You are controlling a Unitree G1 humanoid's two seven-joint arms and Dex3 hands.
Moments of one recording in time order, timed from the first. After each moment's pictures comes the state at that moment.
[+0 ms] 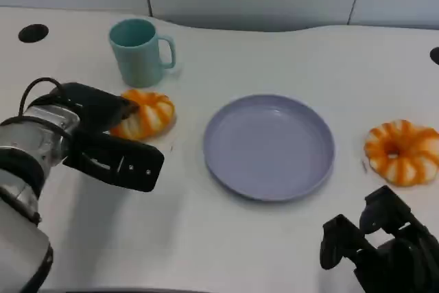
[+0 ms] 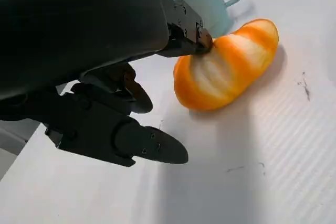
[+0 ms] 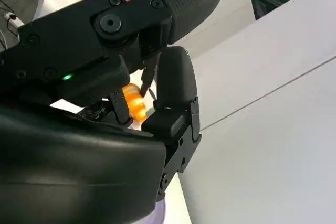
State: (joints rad) left arm -1.02 0.34 -0.71 1.35 0.87 -0.31 0.01; right arm 0.32 0.14 -0.03 -0.14 0.60 -0.06 0.52
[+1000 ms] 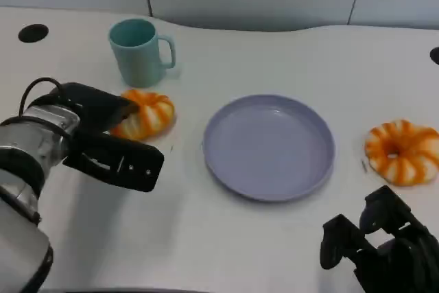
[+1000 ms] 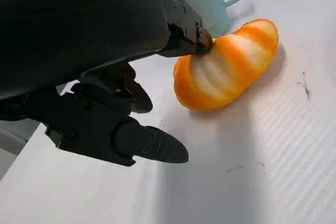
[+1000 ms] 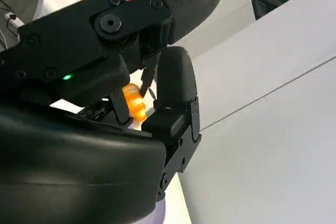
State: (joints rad) left arm -1.02 0.34 -0.71 1.35 0.87 -0.31 0.01; right arm 0.32 0.14 -0.03 -0.14 0.60 -0.06 0.52
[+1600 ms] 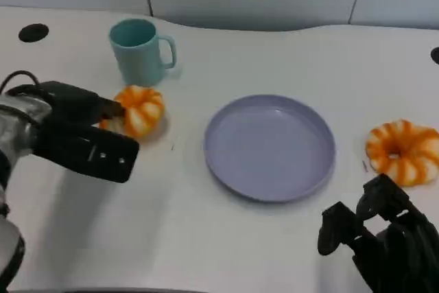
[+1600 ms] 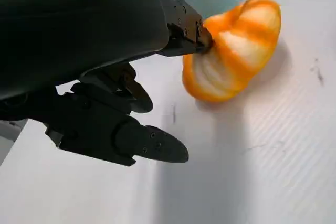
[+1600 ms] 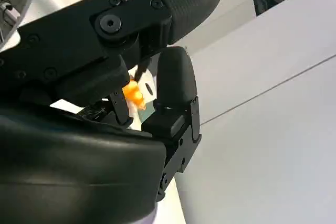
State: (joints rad) left arm -1.03 0.45 -0.67 1.34 0.81 -0.46 -0.14; right arm 0.27 0.16 -0.03 -0.14 0.56 -0.06 0.47
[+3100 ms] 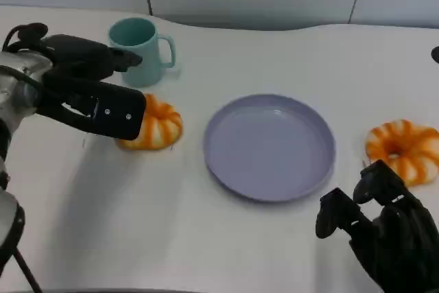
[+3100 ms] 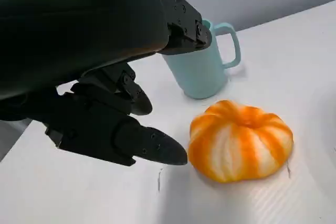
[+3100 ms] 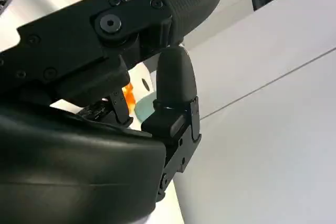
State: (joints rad) left arm -1.13 0.44 -0.58 1.31 0.76 -0.50 -0.16; right arm 0.18 0.16 -0.06 -0.06 0.56 -0.06 0.47
